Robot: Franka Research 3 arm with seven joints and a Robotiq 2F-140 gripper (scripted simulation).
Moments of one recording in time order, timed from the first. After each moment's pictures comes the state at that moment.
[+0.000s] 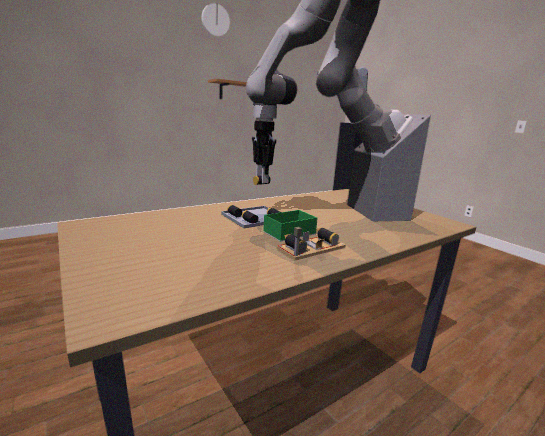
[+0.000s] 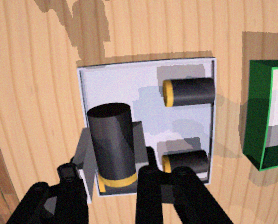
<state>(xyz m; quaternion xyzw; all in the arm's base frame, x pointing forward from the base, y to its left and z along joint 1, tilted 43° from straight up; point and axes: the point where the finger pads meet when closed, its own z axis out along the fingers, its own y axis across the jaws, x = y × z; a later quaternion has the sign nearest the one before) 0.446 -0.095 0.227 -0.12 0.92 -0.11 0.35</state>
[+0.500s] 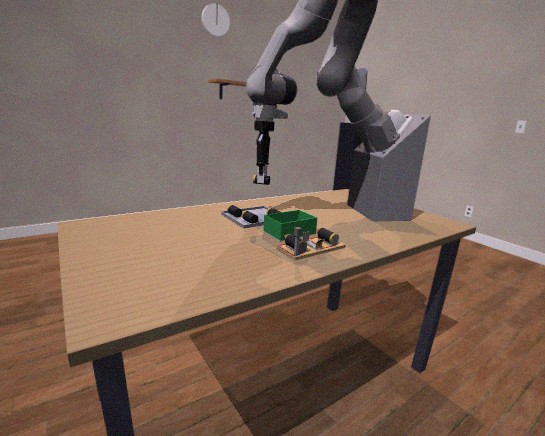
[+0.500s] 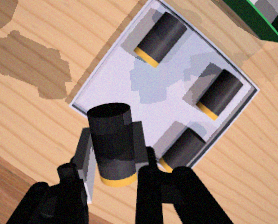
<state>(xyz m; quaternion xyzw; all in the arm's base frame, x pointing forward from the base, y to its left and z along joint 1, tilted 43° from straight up) 0.445 -0.096 0.227 0.27 0.89 0.05 0.36</state>
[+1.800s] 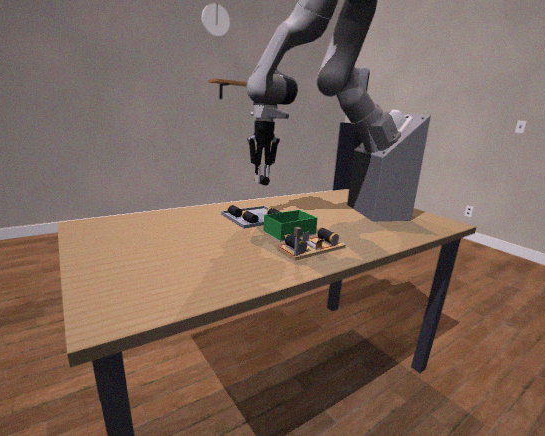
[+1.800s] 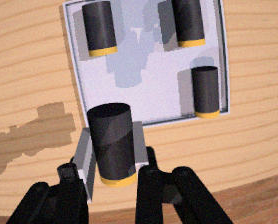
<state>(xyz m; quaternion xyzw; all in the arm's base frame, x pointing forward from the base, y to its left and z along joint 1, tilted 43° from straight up) 0.445 -0.094 0.227 0.60 0.71 0.18 0.32</state>
